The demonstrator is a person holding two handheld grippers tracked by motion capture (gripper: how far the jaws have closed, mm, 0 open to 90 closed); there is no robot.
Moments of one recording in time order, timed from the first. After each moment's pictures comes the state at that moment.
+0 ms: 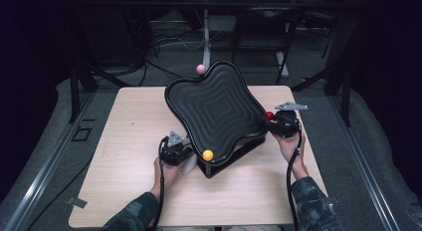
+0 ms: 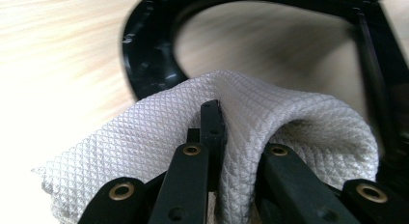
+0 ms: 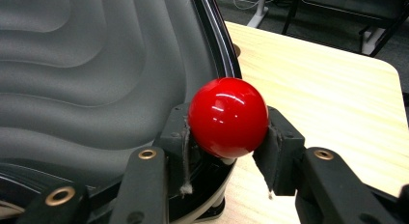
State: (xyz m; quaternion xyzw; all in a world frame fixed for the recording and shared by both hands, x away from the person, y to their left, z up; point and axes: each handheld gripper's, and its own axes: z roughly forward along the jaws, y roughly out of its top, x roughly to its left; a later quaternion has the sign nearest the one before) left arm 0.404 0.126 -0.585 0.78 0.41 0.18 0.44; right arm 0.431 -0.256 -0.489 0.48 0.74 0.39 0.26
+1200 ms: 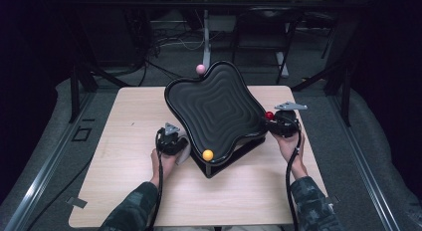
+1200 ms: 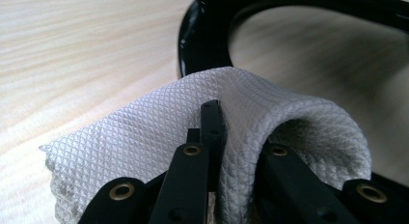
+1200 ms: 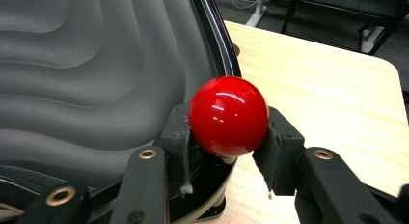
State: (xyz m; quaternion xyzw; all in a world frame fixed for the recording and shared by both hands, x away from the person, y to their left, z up) left arm 0.426 0.135 -0.580 0.77 0.44 0.19 0.41; right arm 0.432 -0.255 -0.489 0.49 0.74 0.39 0.26
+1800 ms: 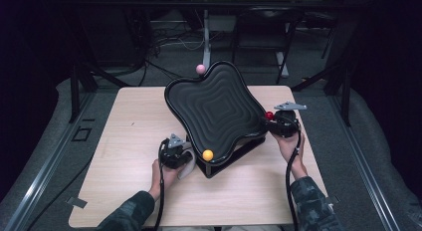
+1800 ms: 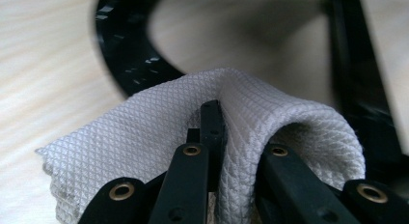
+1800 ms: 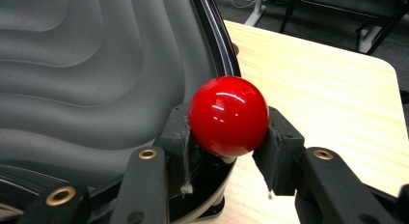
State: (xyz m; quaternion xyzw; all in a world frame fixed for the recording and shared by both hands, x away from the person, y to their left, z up) left arm 0.379 0.116 -0.575 0.81 0.38 0.14 0.42; right arm 0.432 -0.255 -0.489 0.49 0.74 0.38 0.26
